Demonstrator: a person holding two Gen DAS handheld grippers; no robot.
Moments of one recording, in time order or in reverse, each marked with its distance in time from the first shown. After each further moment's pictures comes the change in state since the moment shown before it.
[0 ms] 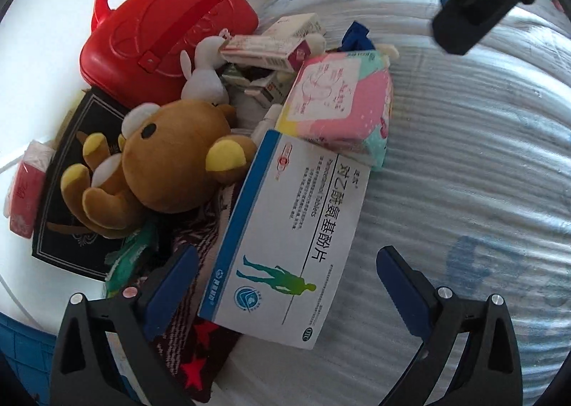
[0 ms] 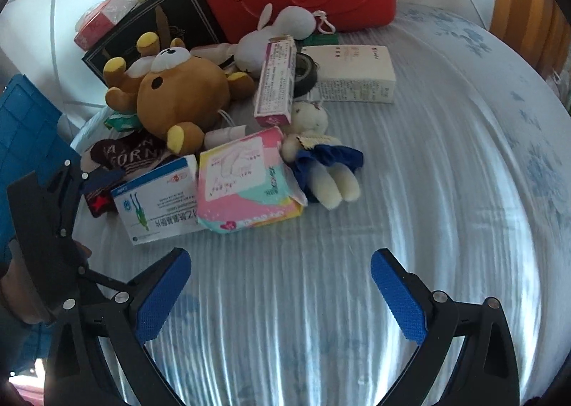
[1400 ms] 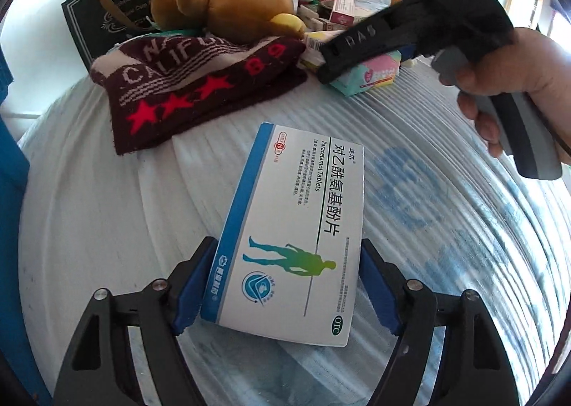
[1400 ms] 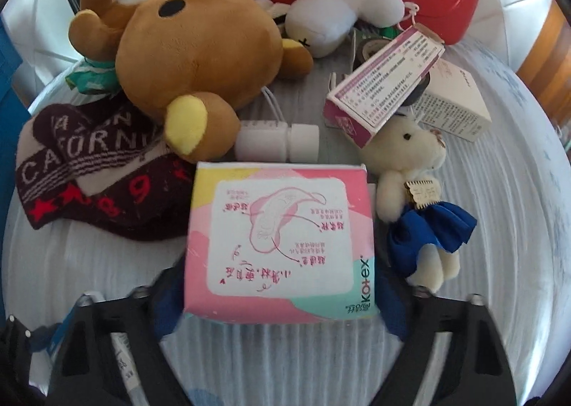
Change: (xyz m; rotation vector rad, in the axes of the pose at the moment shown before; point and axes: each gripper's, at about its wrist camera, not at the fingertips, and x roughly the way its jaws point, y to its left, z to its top) left arm -0.072 -0.026 -0.129 -0.658 0.052 -0.226; right arm 0.093 0.077 0.021 -0.136 0.050 -0.184
